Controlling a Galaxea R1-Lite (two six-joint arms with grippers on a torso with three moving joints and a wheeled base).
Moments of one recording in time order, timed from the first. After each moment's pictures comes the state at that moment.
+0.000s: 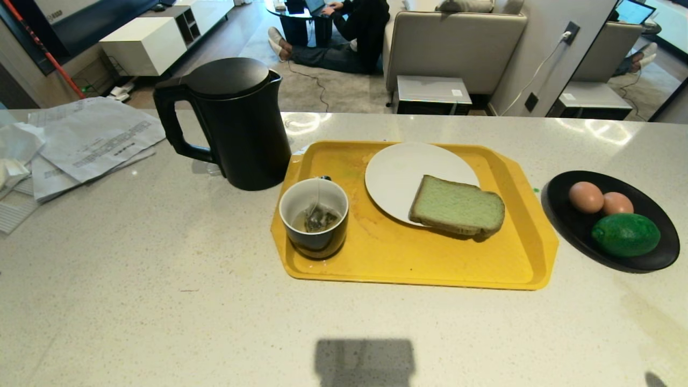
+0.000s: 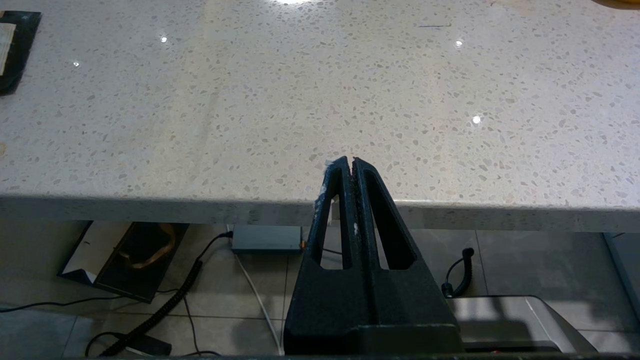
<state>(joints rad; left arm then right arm) 0.00 0.00 0.00 -0.01 0.00 0.00 0.00 0.28 -0.49 0.21 0.17 0.10</state>
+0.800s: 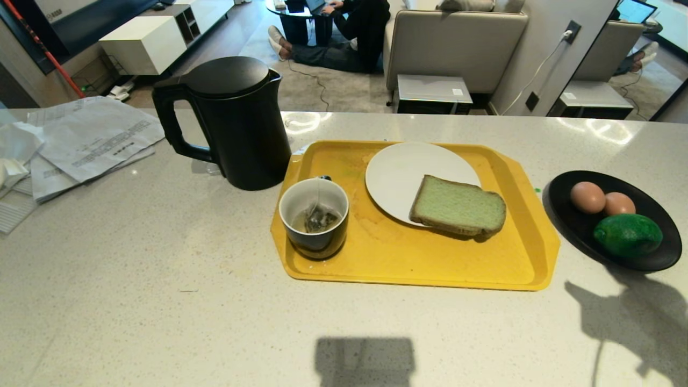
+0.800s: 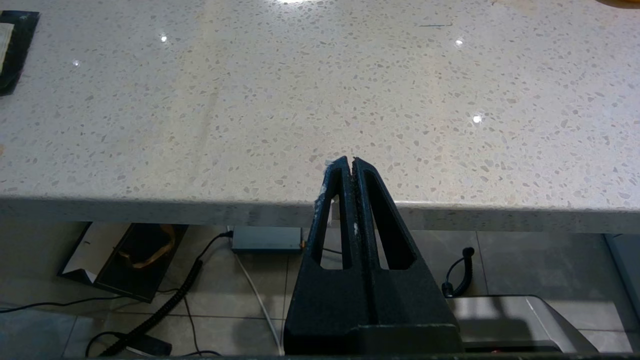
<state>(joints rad) 0.00 0.00 0.00 -0.01 0.00 0.00 0.01 0.94 -1.09 0.56 0.43 0.45</state>
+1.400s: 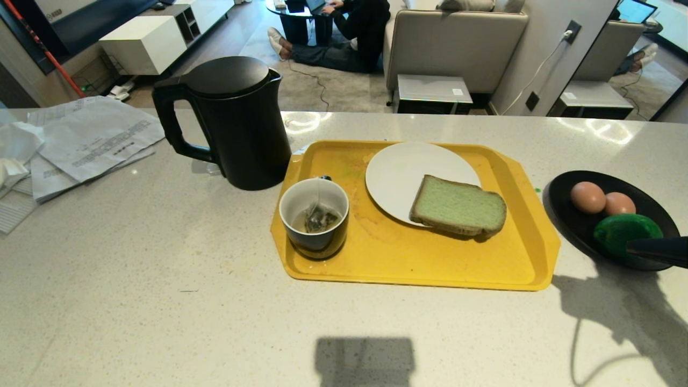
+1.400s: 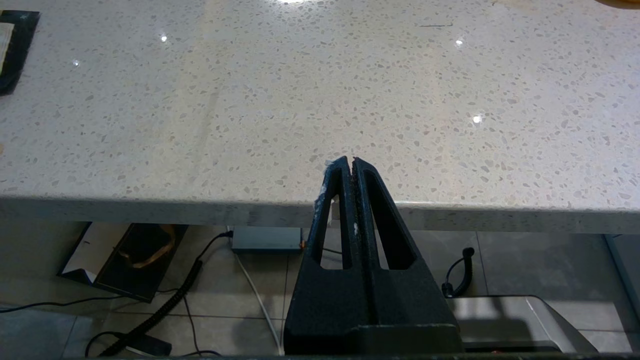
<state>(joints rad) 0.00 0.00 0.00 -0.01 0.00 0.00 0.03 1.09 -1.03 0.46 0.47 0.47</state>
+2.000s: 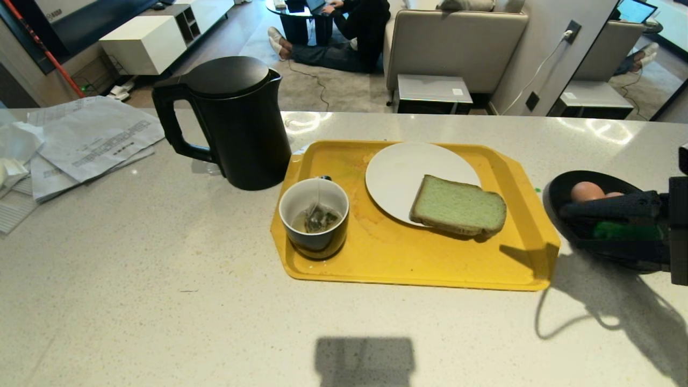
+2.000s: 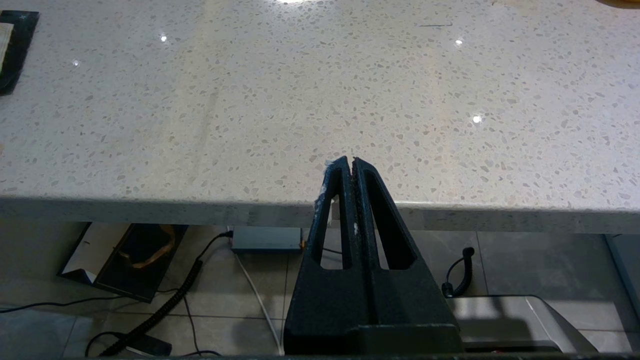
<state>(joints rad) 0.00 0.00 0.00 -0.01 0.00 0.00 0.09 1.23 -1.00 0.26 0.54 0.71</state>
